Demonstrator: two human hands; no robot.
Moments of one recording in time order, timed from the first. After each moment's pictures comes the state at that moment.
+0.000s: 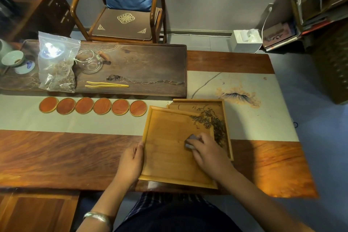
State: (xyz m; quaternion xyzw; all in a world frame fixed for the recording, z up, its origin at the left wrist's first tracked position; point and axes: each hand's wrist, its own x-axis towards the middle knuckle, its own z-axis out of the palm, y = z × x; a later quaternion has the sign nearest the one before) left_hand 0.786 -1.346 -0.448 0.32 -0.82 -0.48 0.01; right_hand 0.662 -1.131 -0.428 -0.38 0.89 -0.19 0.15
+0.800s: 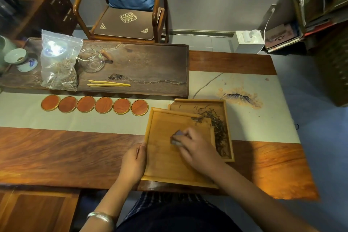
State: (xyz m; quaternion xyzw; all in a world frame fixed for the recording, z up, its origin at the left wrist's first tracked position) left_hand 0.787 -1.341 -0.449 0.33 -0.82 -0.47 0.02; right_hand 0.665 -1.162 -0.411 -0.44 0.85 -0.25 0.14
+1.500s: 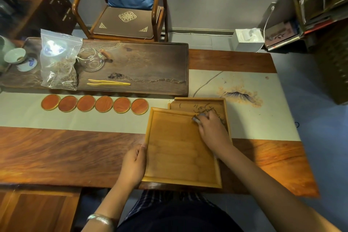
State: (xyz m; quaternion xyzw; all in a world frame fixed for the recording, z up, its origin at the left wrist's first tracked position) left_hand 0.793 -1.336 -0.443 0.31 -0.80 -0.51 0.02; right_hand 0.609 -1.156 -0.447 -0.28 0.94 -0.16 0.09
